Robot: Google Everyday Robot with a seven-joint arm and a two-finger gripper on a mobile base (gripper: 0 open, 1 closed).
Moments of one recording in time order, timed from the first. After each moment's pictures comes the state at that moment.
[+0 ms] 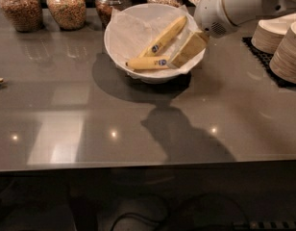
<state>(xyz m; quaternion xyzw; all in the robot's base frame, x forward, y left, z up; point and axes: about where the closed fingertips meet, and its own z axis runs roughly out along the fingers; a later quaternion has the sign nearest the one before) 0.619 -0.081 0.989 -0.59 0.67 0.02 0.45</state>
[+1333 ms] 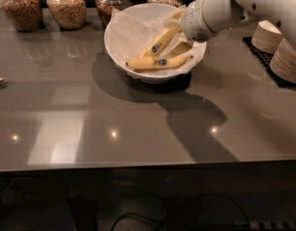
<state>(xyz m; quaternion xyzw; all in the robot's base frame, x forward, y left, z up) 0.696 -0.067 0.929 -0.67 0.60 0.02 0.44</state>
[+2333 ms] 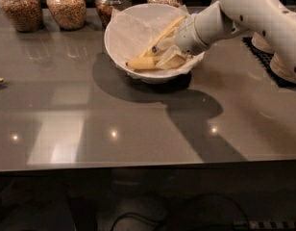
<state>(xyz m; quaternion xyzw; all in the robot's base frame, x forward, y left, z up) 0.689 -0.056 0.883 -0.68 0.61 0.07 0.40</state>
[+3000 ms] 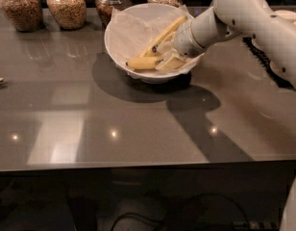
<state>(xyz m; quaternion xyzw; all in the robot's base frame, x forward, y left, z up) 0.704 -0.055 0.862 -0.68 0.62 0.07 0.38</state>
